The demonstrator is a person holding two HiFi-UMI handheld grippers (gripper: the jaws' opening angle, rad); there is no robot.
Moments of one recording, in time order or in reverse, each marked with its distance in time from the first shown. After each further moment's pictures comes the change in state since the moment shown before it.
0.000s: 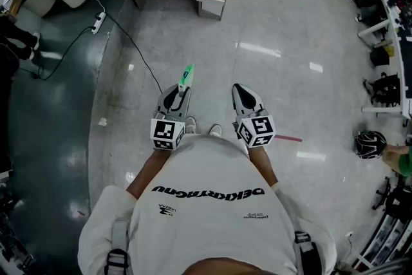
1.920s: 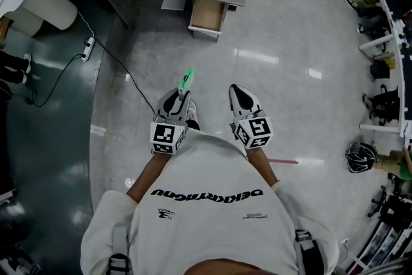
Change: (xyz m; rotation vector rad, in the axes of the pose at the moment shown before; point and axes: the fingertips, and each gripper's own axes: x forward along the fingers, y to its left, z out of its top) left arm 0.265 0.140 0.050 -0.016 0.022 -0.029; right arm 0.256 -0.150 0.089 -0.005 -0.001 -0.007
